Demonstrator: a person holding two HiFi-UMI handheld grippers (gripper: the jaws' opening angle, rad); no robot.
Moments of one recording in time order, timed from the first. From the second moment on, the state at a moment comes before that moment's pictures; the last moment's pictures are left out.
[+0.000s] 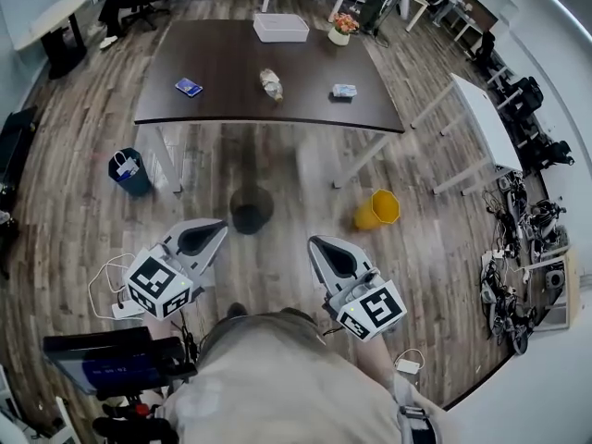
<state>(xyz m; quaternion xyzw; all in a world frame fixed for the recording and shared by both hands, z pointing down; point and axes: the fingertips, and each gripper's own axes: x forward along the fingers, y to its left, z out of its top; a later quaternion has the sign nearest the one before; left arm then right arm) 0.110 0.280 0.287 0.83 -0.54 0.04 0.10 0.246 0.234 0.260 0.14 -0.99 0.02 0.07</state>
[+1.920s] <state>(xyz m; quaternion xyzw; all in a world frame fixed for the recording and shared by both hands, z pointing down) 0.146 -0.033 0.293 0.77 -0.62 0.13 0.12 0.270 -0.112 0.301 0.01 -0.99 0.12 0.02</state>
